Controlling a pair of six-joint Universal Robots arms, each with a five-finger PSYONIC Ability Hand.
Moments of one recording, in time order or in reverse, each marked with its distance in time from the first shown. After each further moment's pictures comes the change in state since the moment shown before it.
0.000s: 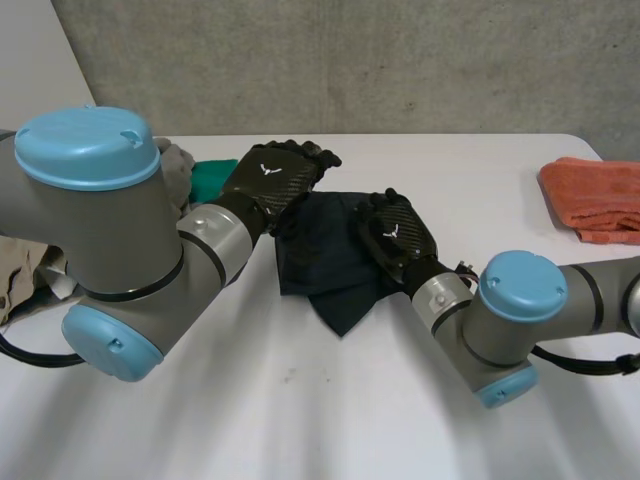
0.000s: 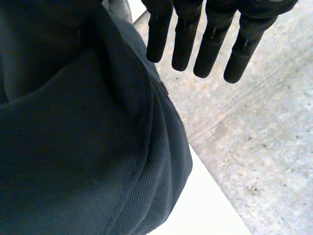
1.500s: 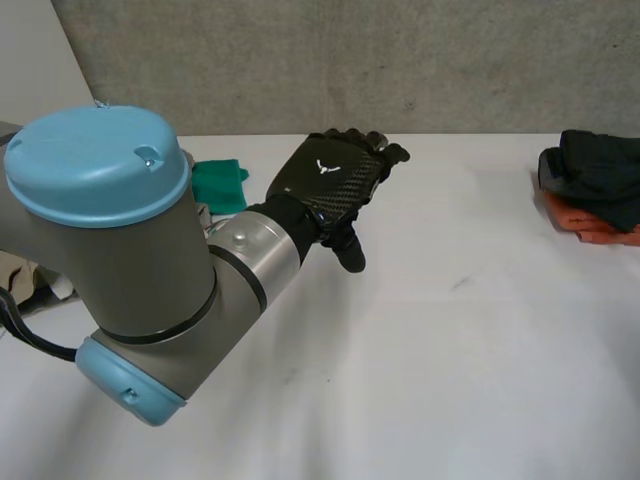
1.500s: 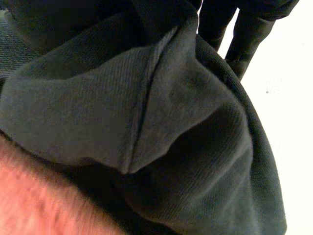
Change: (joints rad) left arm -0.141 0.050 0.012 0.020 0.006 0.001; right arm -0.899 0.582 -0.912 -0.195 -0.507 0.717; left_hand 0.000 0.000 0.000 0.000 0.000; right_hand 0.558 0.689 0.698 0.723 0.623
